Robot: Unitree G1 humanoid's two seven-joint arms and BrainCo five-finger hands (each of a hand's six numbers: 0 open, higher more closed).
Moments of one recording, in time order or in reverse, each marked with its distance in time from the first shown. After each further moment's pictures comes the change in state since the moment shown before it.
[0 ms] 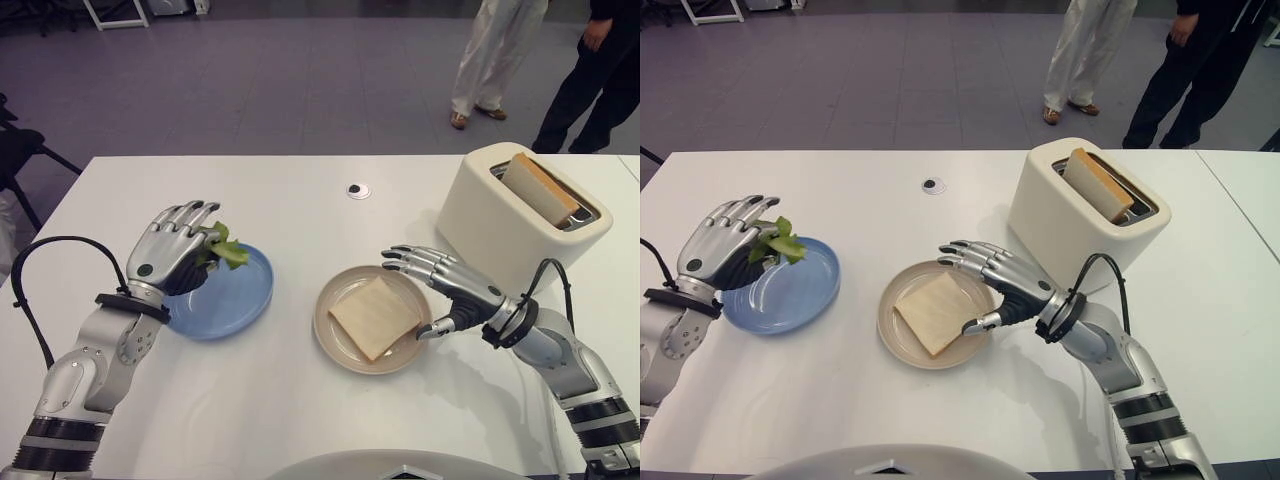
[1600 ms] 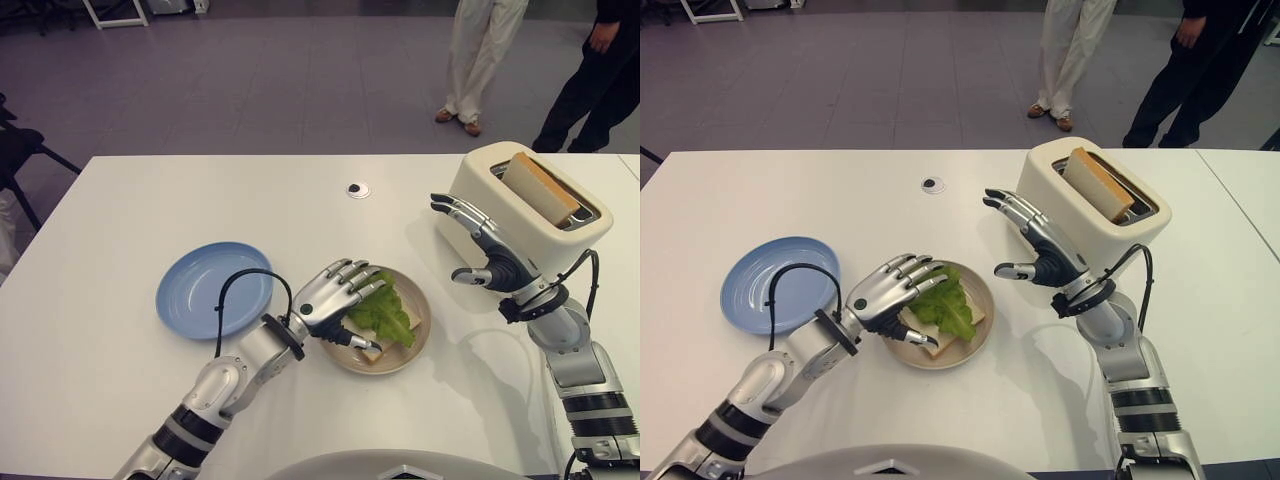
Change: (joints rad) left arm -0.101 -0.287 -0.468 -0.032 0.275 -0.069 -0.080; right arm -0.031 0.065 -0.119 0.041 0.134 0.073 -0.039
